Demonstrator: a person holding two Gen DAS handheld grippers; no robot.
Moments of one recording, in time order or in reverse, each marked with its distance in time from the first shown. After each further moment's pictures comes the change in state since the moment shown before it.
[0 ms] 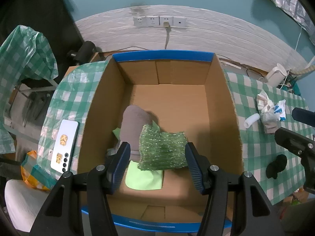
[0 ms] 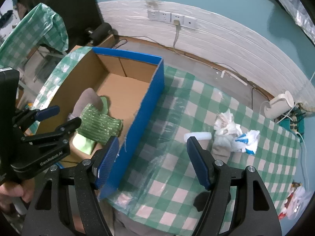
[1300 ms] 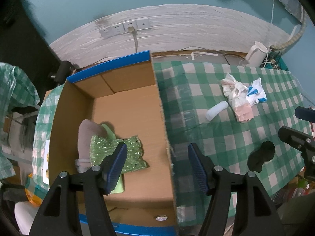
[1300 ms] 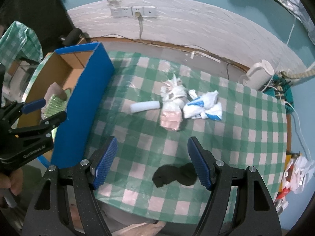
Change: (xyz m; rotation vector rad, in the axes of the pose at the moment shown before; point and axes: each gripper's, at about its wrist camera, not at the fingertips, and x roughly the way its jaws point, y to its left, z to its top) left arm -0.006 -0.104 -0.002 0.191 -0.011 -0.029; right arm -0.022 -0.099 -0.065 0.165 0.025 -0.083
